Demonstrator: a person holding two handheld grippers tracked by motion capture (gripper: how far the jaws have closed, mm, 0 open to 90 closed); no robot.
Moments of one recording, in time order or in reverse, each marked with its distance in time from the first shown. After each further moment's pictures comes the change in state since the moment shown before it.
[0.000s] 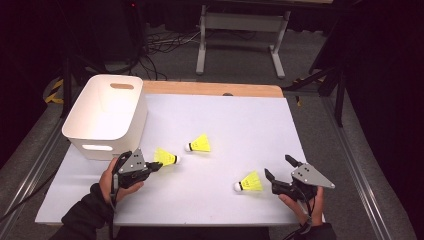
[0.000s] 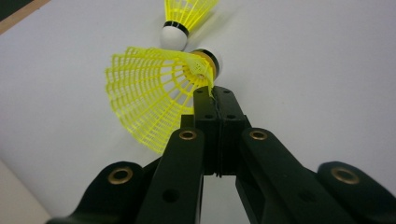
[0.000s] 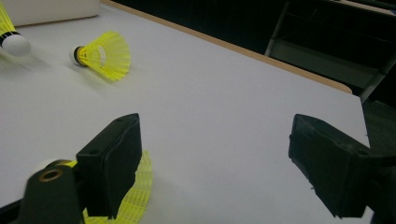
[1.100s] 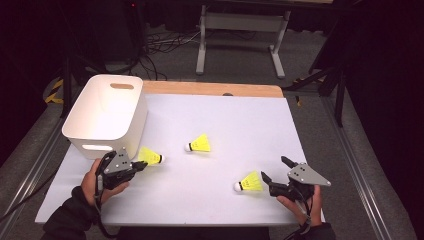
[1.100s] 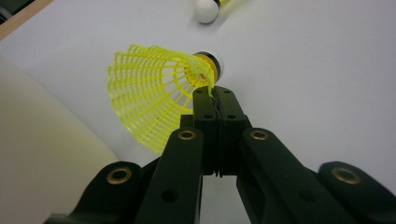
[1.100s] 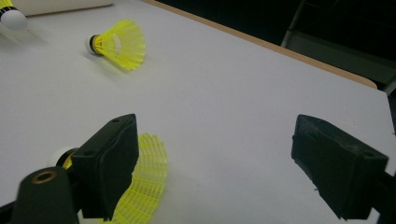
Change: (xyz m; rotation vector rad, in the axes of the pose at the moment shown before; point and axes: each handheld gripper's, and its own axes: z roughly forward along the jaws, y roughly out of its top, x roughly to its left) left arm 0.008 -0.012 -0.034 0.069 0.072 -0.028; right arm 0.003 -0.001 0.005 0.030 0.065 -0.010
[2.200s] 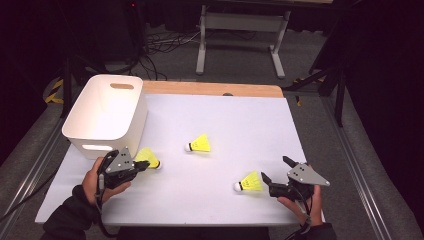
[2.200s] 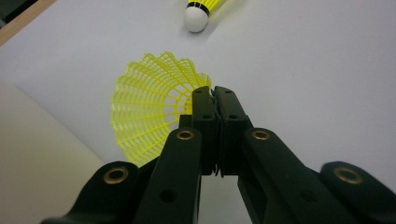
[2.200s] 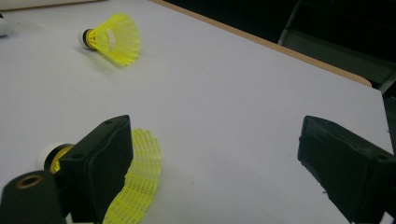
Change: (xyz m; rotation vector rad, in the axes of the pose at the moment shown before) left arm -0.004 0.015 0.004 0.016 -0.017 0.054; right arm -0.001 -0.002 0.002 0.013 -0.022 -0.011
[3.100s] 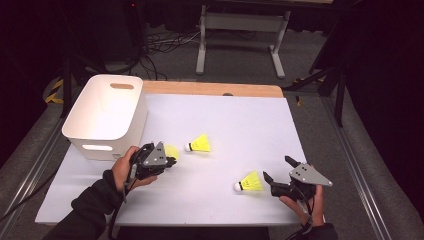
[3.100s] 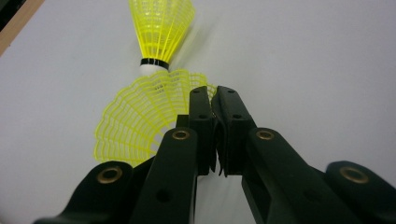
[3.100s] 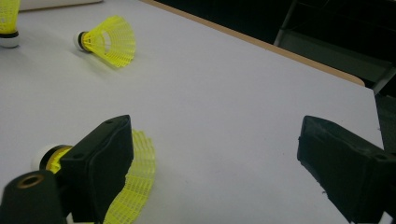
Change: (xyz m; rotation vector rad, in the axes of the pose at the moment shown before) left arm -0.014 0.063 0.049 0.064 -0.097 0.175; right arm -0.003 0.000 -0.003 -0.003 -0.013 0.008
